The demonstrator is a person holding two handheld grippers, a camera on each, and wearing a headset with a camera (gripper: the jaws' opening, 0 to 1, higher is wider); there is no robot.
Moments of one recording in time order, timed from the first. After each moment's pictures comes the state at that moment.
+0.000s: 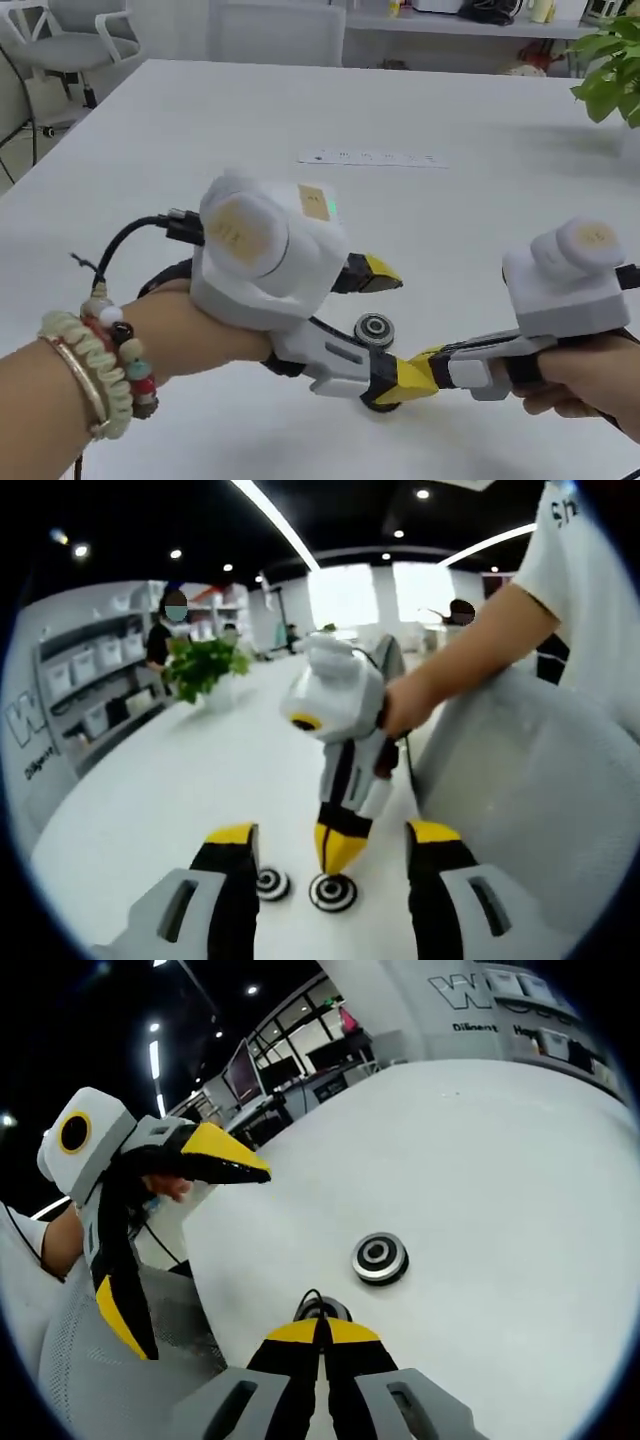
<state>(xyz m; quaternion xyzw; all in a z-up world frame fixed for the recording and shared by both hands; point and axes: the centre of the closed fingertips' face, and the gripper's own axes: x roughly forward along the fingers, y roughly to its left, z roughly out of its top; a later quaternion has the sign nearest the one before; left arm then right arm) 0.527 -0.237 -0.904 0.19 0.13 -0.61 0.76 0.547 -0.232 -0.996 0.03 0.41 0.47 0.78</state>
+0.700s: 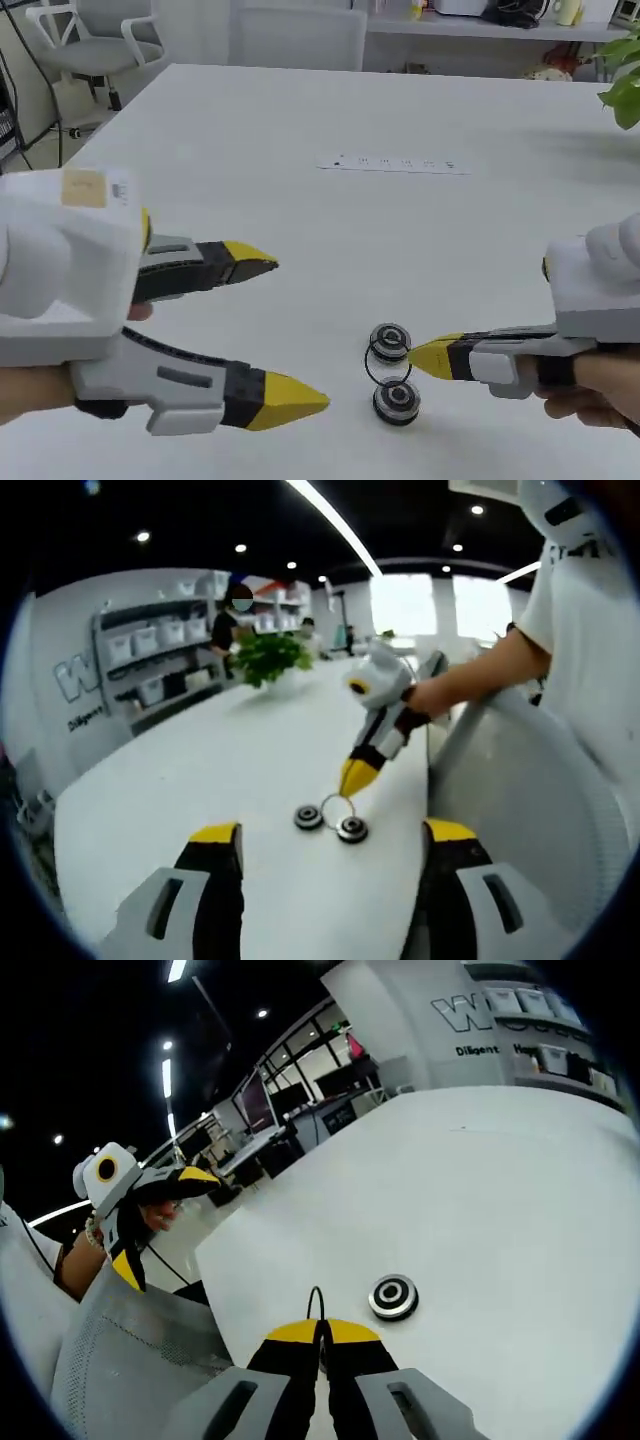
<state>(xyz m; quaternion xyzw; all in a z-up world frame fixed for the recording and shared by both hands) 0.511 -0.131 -0.882 0.15 0.15 -0.50 0.84 0.548 -0.221 -0.956 0.06 0.35 0.48 0.80</state>
